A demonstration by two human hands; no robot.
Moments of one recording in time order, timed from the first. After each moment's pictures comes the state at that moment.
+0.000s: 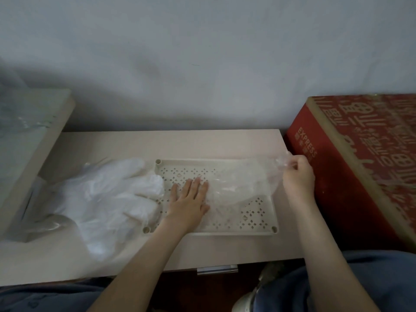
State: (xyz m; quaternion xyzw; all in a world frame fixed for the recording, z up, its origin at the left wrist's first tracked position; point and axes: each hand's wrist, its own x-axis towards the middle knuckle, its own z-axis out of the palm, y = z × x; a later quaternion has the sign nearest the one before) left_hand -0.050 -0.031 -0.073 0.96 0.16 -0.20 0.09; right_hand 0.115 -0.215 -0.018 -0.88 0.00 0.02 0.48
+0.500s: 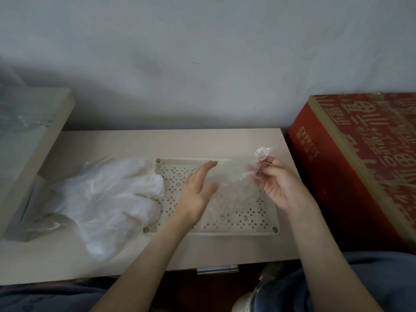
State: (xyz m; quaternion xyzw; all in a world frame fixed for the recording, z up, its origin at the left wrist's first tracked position) left_hand -0.044 -0.048 -0.027 0.82 0.20 0.10 0.53; right_hand 0.093 -0.195 0.003 -0.50 0.03 0.36 0.78
